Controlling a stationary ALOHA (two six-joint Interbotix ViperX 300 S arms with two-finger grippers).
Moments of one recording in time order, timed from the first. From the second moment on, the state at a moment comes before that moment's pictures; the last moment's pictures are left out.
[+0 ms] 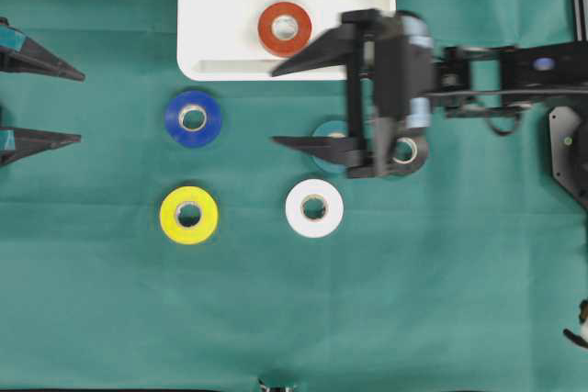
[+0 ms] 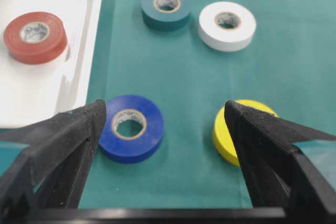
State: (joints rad) left arm 0.00 -1.06 1.22 0.00 0.20 -0.04; right arm 0.00 -0.18 0.60 0.00 -0.12 0.01
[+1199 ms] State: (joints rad) left arm 0.00 -1.05 1.22 0.00 0.20 -0.03; right arm 0.00 0.18 0.10 0.00 0.16 0.05
